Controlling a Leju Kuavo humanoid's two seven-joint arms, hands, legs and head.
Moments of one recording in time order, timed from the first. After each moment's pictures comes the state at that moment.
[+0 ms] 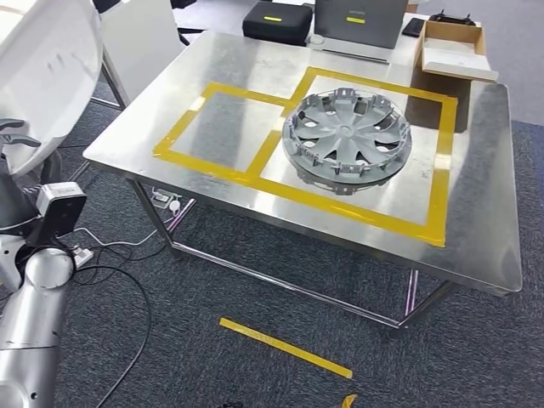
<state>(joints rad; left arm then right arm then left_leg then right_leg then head) -0.41 0.08 0.06 -1.41 -0.62 0.70 -0.39 -0.07 0.08 -1.16 -0.20 1.08 0.10 0.08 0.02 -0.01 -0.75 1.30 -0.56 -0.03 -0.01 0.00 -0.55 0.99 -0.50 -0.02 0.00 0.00</state>
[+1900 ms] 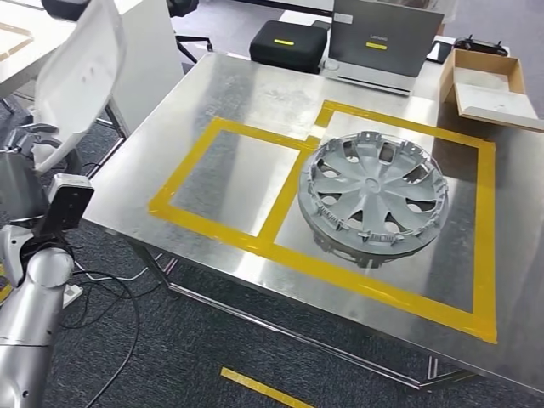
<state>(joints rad) -0.44 0.16 -0.04 -1.33 -0.56 0.55 -0.30 -0.07 0.07 -1.17 -0.20 1.09 0.11 0.08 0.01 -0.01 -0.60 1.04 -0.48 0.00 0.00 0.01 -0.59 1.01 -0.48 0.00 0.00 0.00</state>
